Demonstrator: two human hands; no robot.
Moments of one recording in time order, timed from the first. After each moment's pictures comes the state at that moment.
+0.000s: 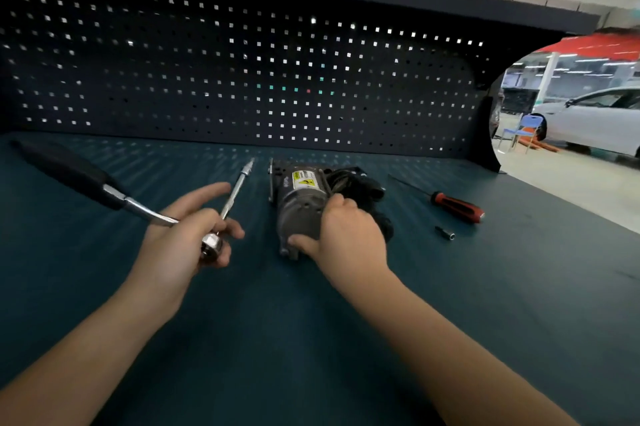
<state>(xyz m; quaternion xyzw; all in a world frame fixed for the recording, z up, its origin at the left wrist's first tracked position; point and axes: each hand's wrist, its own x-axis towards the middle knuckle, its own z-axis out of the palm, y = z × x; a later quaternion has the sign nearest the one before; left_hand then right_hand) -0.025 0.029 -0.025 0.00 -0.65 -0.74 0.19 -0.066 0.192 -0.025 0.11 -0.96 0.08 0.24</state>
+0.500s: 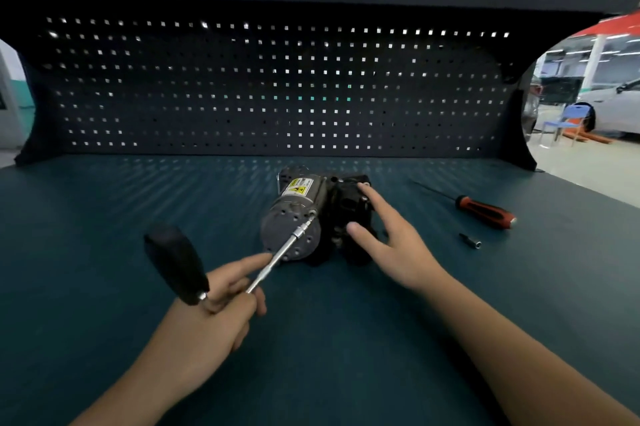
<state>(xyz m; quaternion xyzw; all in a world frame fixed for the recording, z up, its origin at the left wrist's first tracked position) 0.008 0.047 -0.052 -0.06 -0.79 -0.59 0.15 -0.104 0.257 -0.046 0.25 -0.84 0.46 0.15</state>
